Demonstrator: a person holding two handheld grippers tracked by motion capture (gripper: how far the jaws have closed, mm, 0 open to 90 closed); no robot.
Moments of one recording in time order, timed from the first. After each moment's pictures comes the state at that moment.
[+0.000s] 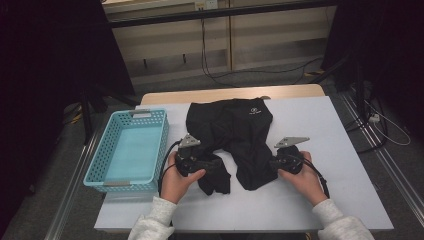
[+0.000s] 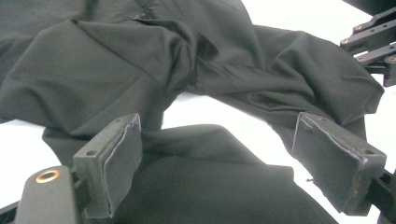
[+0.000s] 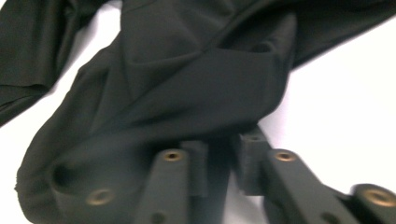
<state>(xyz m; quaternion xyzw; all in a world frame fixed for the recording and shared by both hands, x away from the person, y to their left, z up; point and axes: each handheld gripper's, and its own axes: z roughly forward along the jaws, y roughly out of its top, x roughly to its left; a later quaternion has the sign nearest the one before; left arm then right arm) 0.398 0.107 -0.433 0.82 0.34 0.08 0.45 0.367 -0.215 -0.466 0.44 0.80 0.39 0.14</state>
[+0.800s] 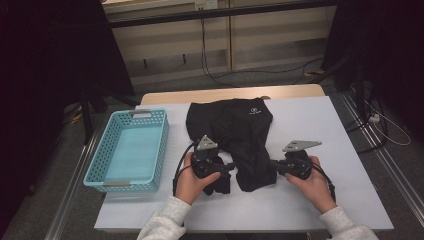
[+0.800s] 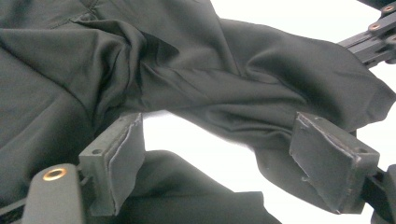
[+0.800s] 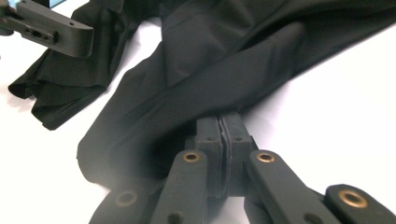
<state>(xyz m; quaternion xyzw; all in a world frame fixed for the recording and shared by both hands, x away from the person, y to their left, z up) 0.396 0.067 -0.442 0.83 0.31 0.07 0.45 0.341 -0.227 -0.450 0.44 0.78 0.43 0.12</state>
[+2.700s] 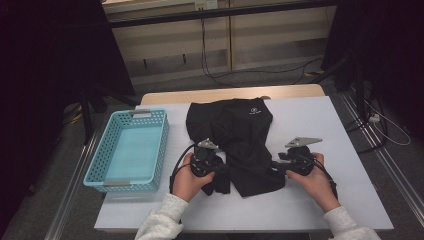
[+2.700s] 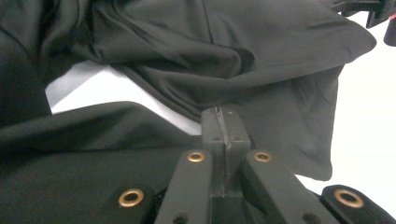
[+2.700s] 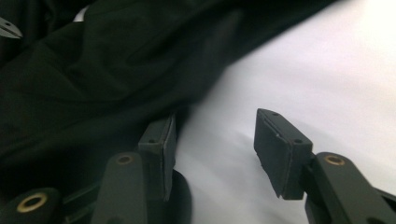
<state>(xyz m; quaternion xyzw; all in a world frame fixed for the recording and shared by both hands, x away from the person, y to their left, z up) 0.394 0.073 -0.439 0.87 0.31 -0.02 0.38 0.355 -0.233 -0.458 0.47 0.78 0.38 0.16</state>
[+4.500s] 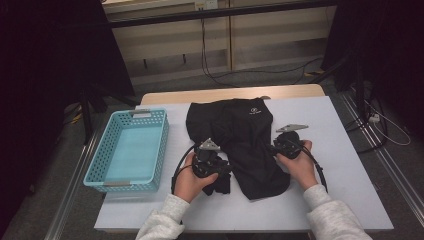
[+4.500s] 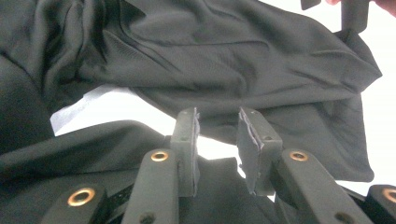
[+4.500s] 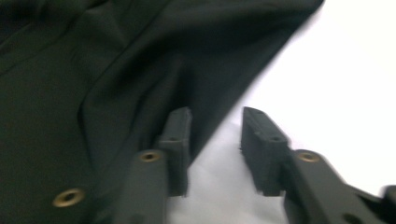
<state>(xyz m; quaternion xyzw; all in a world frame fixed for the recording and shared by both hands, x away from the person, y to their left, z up) 0.393 0.068 -0.442 0.86 0.29 0.01 0.41 0.408 -0.224 -0.465 0.52 0.76 0.34 0.21</state>
